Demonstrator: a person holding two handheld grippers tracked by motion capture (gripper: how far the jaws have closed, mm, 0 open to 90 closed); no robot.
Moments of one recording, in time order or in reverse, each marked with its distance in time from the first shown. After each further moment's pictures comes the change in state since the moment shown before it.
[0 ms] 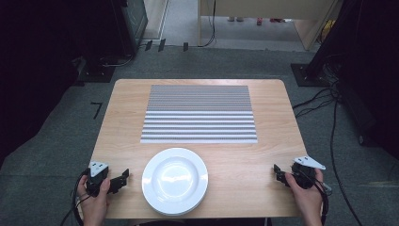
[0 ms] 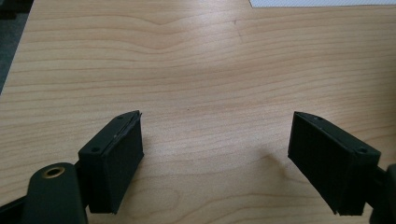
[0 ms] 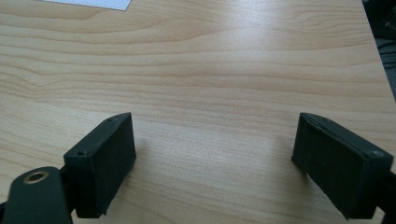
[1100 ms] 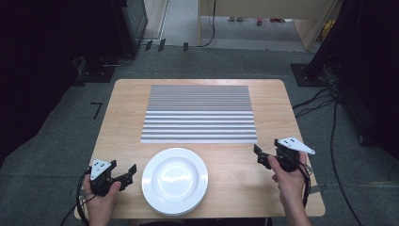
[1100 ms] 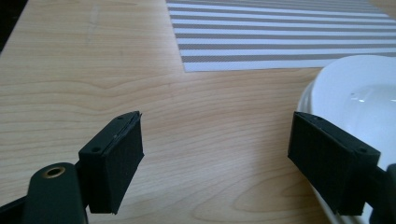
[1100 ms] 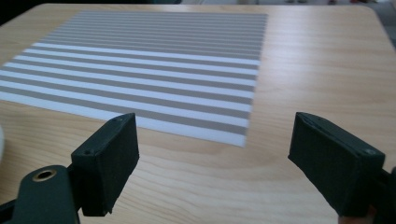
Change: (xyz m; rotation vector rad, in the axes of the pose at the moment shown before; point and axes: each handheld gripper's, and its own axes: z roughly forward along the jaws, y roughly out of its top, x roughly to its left) left arm -0.032 0.016 -0.022 -0.164 -0.127 0.007; right arm 0.077 0.082 -0.030 -0.193 0.173 0.016
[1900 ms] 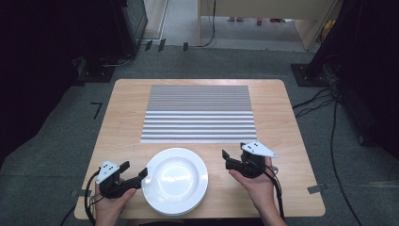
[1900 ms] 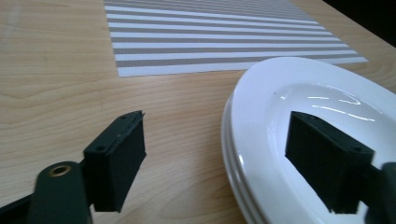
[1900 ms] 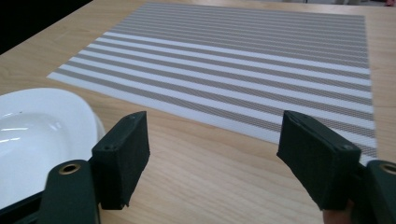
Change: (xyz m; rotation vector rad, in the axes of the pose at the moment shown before) left arm -0.023 -0.002 0.002 -0.010 -0.168 0.003; right arm 0.087 -0.011 0.022 0.019 0.111 -0.058
